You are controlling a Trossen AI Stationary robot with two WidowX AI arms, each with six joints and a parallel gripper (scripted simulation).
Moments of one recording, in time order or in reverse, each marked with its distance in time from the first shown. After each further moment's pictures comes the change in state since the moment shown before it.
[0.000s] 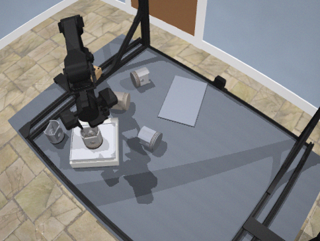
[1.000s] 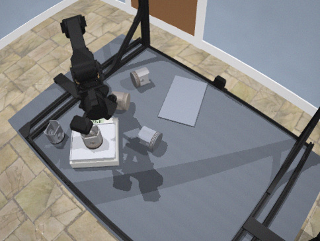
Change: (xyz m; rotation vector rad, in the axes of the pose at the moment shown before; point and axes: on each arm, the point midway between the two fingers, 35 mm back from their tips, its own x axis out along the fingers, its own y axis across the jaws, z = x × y) left arm 0.000 0.000 0.000 0.000 0.000 0.000; right arm -0.002 0.001 -0.003 -0.686 0.094 -0.090
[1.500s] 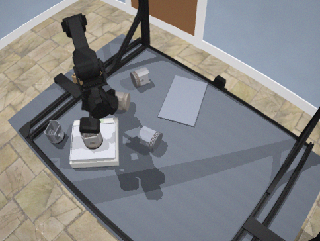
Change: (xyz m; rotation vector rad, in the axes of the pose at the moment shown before) left arm 0.000 0.000 0.000 0.000 0.000 0.000; right arm 0.001 0.000 0.000 -0.337 0.048 -0.043
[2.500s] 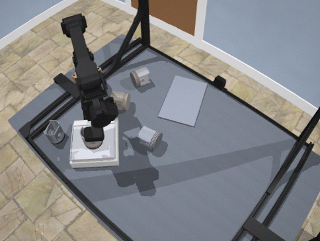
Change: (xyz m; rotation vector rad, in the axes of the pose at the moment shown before) left arm 0.000 0.000 0.000 0.000 0.000 0.000; right arm 0.046 0.000 0.003 -0.146 0.019 -0.005
